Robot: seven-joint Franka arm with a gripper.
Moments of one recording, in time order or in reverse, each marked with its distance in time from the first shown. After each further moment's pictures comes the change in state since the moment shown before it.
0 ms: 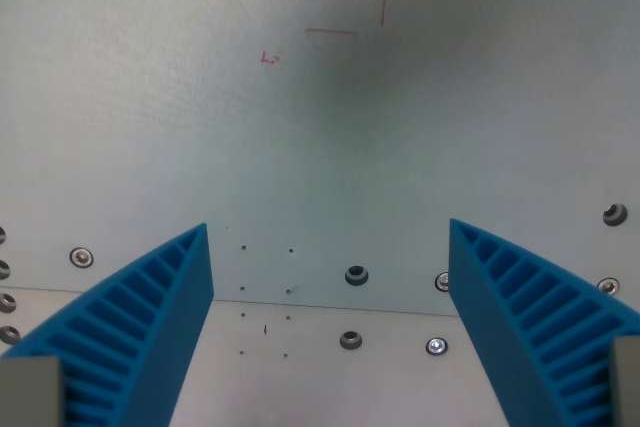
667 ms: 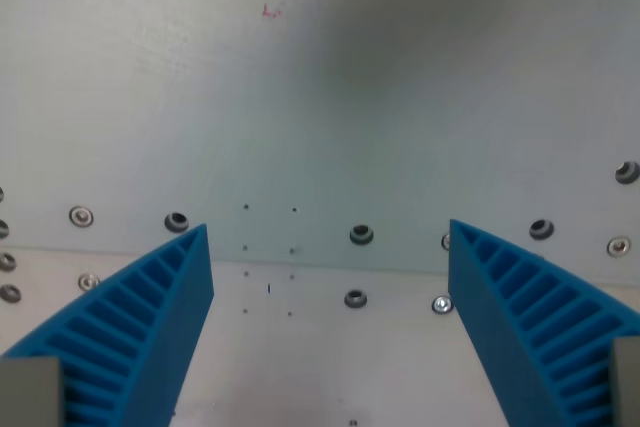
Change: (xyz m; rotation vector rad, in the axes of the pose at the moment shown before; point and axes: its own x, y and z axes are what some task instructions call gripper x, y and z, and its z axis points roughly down) arm -0.026 -0.001 0.002 0.011 -0.056 0.006
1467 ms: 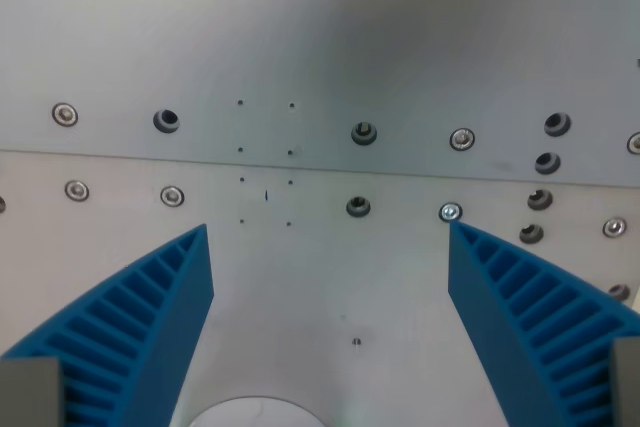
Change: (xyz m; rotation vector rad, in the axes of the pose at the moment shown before) arm -0.062 -0.001 0.003 0.006 -0.031 0.010
